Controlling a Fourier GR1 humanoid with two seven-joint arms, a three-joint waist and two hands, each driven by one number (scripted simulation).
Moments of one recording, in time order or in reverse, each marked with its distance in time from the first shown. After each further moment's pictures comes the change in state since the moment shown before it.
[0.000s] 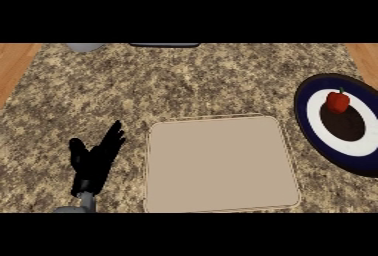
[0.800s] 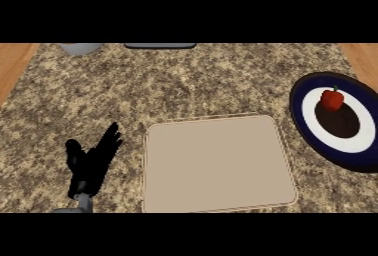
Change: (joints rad) left arm 0.009 0.008 0.017 0.011 0.006 -0.005 -0.003; right arm 0.274 -0.023 0.091 -0.113 0.076 0.010 -0.095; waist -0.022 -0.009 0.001
